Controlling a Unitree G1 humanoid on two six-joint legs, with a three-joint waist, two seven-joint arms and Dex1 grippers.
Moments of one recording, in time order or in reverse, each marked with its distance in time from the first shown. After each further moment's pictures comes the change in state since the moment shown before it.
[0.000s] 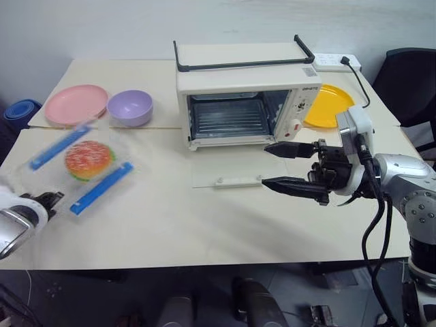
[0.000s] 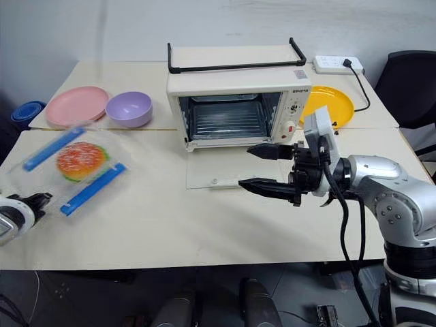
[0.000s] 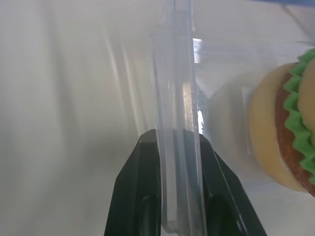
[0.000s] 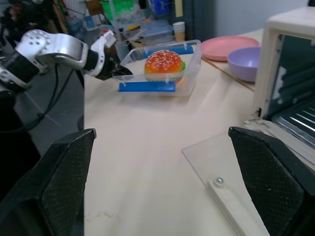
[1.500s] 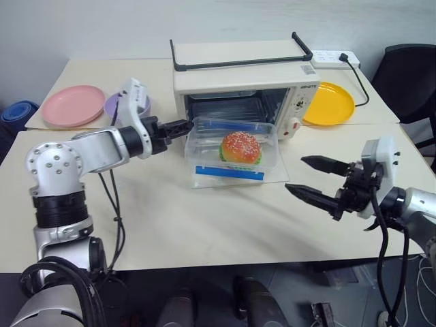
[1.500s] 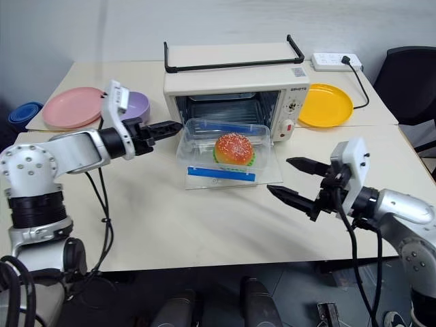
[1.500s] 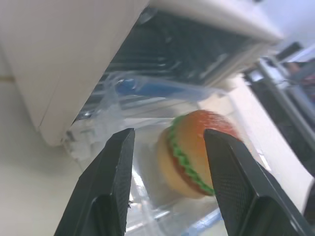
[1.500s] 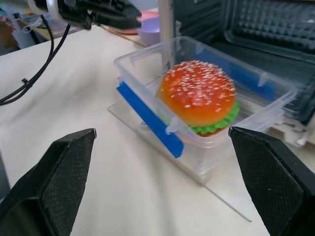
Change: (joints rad) left arm -0.700 -0.199 -0.407 0.093 0.429 0.179 -0.800; right arm 0.337 -0.003 -0.141 -0.167 -0.044 -0.096 -0.248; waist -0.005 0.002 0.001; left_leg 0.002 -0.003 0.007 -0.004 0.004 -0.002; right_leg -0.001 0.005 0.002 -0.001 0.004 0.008
